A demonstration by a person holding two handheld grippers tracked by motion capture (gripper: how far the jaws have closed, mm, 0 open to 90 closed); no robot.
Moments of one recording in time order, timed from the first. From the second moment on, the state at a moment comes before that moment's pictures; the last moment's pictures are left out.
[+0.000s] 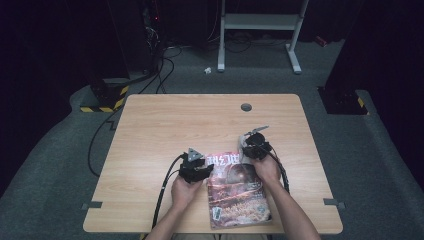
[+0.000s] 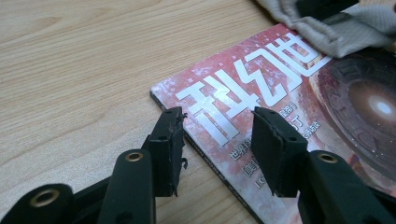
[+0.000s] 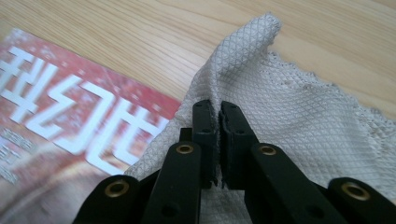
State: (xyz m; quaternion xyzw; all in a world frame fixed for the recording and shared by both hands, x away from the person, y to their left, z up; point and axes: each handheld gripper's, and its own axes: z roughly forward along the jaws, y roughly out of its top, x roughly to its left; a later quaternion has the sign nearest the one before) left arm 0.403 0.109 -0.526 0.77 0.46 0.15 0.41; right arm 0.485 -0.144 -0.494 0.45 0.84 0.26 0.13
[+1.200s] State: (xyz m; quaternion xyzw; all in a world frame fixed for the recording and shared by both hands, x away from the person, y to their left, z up) left arm 0.406 0.108 -0.526 0.76 0.49 0.16 0.41; right arm 0.394 -0.223 -0.499 0.44 0.85 0.26 0.14
